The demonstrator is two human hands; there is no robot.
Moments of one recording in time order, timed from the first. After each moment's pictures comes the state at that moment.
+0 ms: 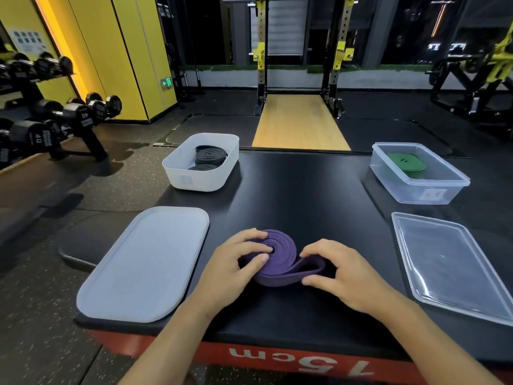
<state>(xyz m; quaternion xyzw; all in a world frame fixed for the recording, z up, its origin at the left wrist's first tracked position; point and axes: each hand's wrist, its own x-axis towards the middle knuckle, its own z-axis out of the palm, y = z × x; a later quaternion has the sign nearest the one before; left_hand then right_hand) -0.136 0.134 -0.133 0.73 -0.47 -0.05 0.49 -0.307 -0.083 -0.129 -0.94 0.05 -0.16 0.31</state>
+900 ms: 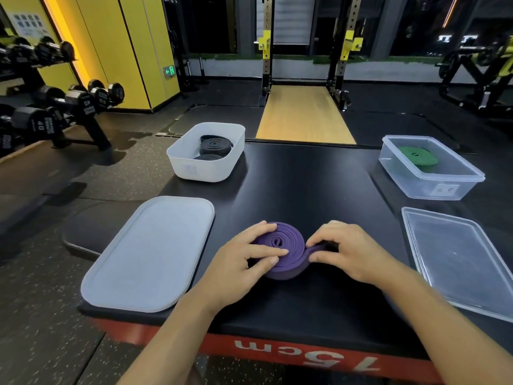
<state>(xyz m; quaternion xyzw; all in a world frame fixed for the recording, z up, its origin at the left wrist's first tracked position) -0.138 0.142 -0.131 0.74 -0.51 -0.08 0.42 -0.278 -0.104 -0.118 -0.95 0.02 -0.14 0.27</state>
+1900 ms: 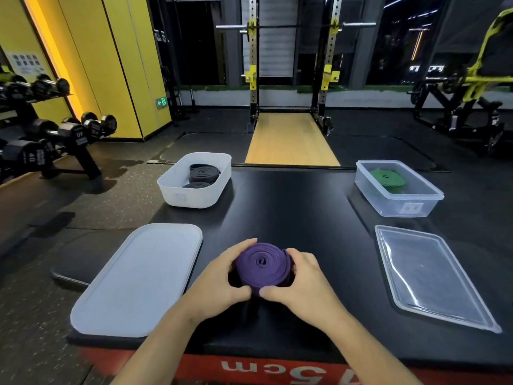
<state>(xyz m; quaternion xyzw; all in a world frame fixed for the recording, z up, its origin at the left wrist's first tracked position) -0.134 0.144 -0.113 0.73 -0.45 -0.21 0.47 -0.285 -0.006 -0.097 -0.85 0.27 -0.12 0.44</state>
